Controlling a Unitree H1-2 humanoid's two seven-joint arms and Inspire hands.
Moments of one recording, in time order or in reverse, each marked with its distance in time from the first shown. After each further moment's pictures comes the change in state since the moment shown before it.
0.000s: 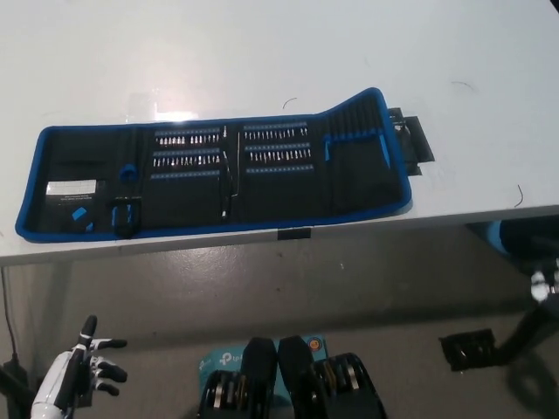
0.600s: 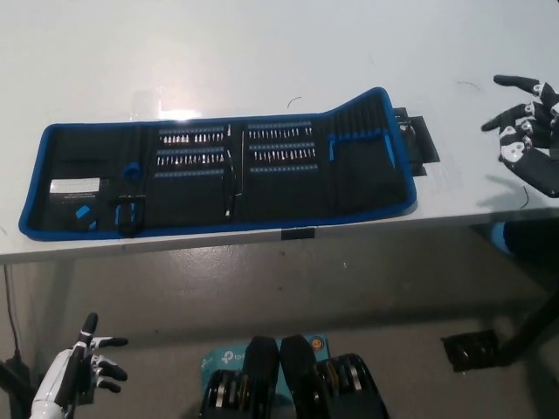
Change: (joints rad) left_arm -0.006 0.000 0.003 -0.003 -0.002 0.016 -0.008; right_arm -0.302 0.009 0.021 -0.131 0.073 0.179 0.084
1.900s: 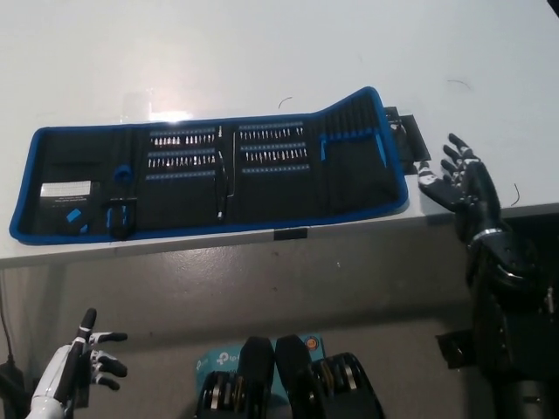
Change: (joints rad) left_arm -0.008 -0.007 0.010 -0.001 -0.001 0.002 -0.003; right_arm -0.114 0.317 -0.089 0.488 0.008 0.022 -0.239
